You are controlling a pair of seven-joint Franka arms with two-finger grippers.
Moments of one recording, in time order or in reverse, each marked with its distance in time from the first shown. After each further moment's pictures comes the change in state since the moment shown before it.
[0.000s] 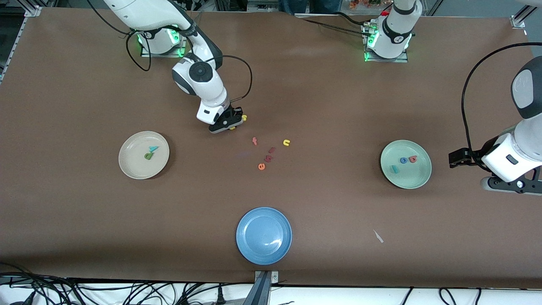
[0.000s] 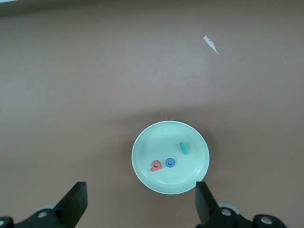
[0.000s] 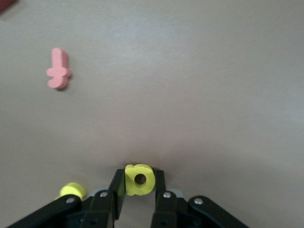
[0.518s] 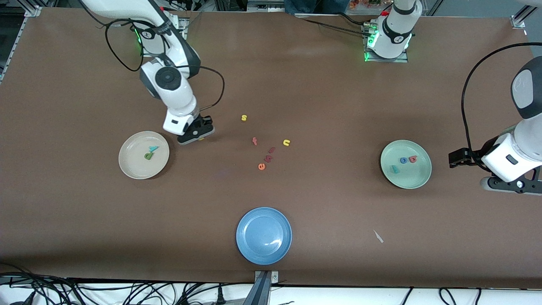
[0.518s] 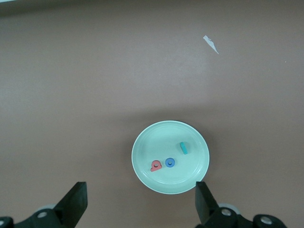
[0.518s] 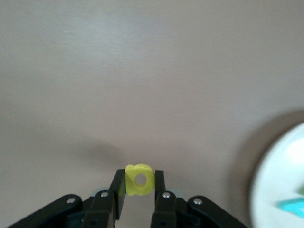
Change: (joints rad) left arm 0.000 0.000 0.000 -0.001 0.000 0.000 0.000; right arm -0.191 -0.146 -0.009 0.007 0.000 -0.176 -0.319
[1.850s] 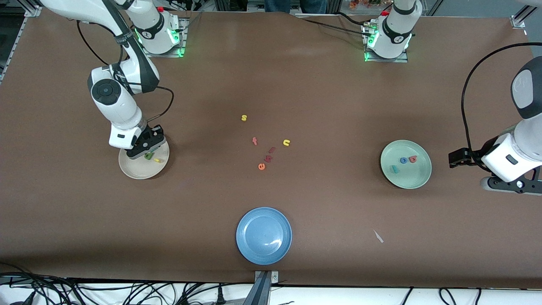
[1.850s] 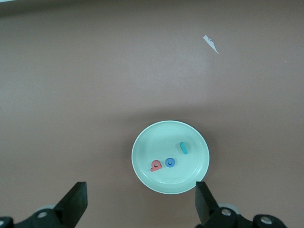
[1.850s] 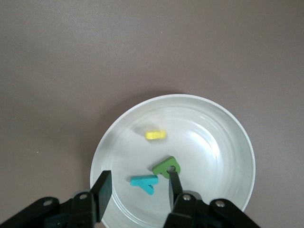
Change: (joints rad) left arm 0.000 0.000 0.000 0.000 0.000 0.000 0.000; right arm -0.151 -0.032 -0.115 -0.003 0.010 0.003 -0.402
